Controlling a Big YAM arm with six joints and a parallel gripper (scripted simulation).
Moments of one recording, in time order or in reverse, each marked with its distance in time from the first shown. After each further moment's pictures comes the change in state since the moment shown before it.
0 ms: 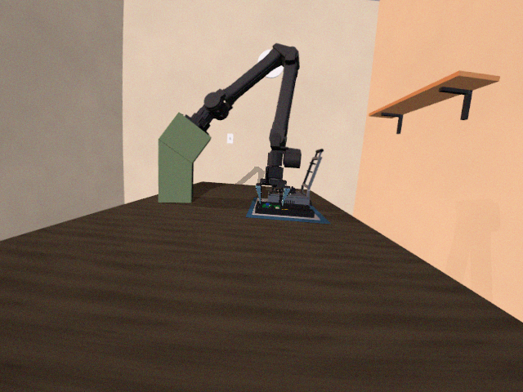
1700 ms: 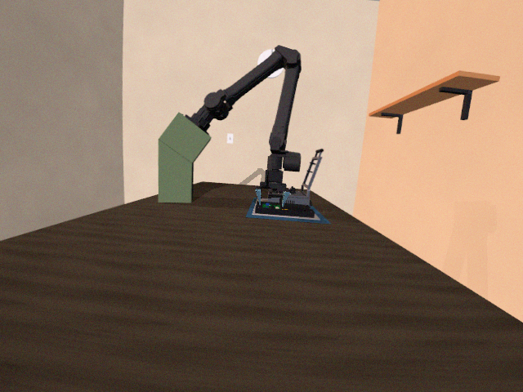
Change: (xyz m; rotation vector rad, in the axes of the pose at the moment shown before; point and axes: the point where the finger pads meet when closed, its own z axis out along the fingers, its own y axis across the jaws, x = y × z) arm 0.000 0.000 0.013 0.000 0.001 -0.001
